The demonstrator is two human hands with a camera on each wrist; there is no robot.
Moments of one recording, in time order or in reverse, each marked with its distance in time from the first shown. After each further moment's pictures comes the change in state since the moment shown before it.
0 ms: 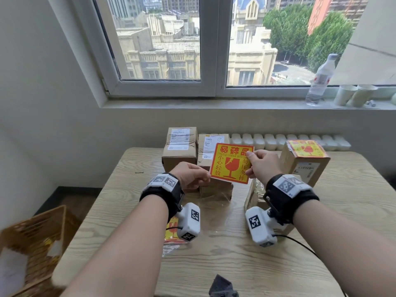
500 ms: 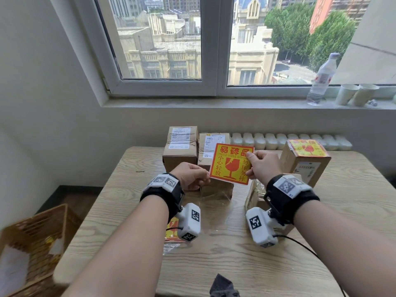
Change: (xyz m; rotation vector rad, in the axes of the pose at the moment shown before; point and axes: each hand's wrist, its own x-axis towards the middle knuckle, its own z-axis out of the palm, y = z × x) left_hand -0.003 -0.002 0.002 -0.023 0.005 -0.026; right_hand -0.005 -0.001 0.000 -0.040 -0.001 0.015
